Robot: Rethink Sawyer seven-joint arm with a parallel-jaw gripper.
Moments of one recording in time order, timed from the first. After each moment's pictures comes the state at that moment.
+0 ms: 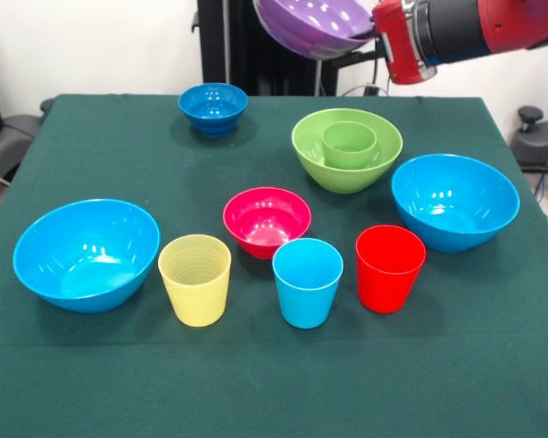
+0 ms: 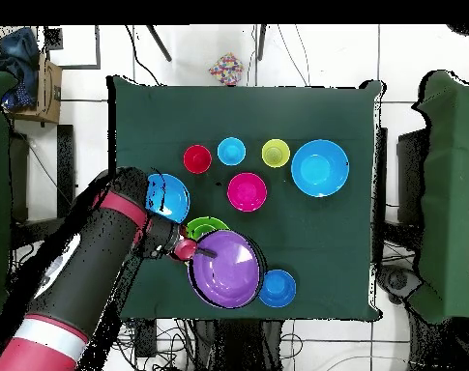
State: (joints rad) arm 0.53 -0.15 -0.65 1.19 -0.16 1.35 2.57
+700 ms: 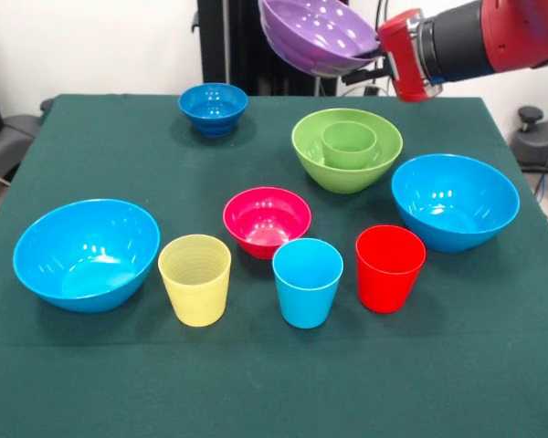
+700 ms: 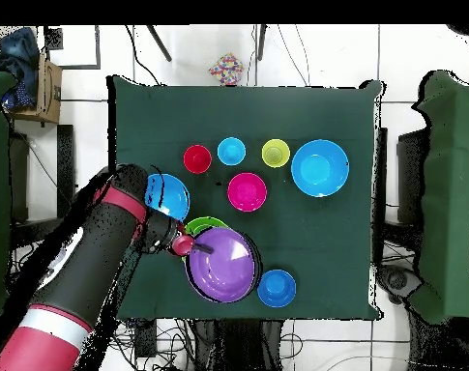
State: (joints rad) arm 0.53 -0.11 -0.66 1.15 -0.12 1.35 2.58
